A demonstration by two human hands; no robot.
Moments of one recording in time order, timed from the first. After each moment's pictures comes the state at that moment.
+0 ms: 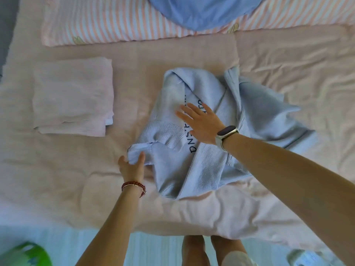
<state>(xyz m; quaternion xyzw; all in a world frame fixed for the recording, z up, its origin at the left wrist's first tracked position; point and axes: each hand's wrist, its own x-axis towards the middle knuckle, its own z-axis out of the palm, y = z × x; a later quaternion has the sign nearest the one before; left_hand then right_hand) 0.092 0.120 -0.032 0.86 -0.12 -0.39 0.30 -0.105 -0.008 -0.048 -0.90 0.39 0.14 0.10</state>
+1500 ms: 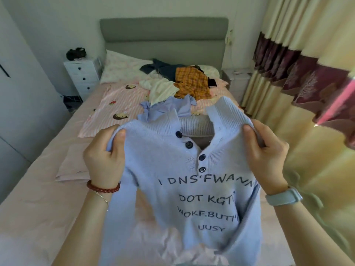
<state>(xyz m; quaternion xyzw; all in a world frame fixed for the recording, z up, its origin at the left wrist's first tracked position) -0.045 0.269 0.349 0.50 -0.59 0.04 0.63 -0.336 0.263 0.360 -0.62 0.47 -0.63 -0.03</state>
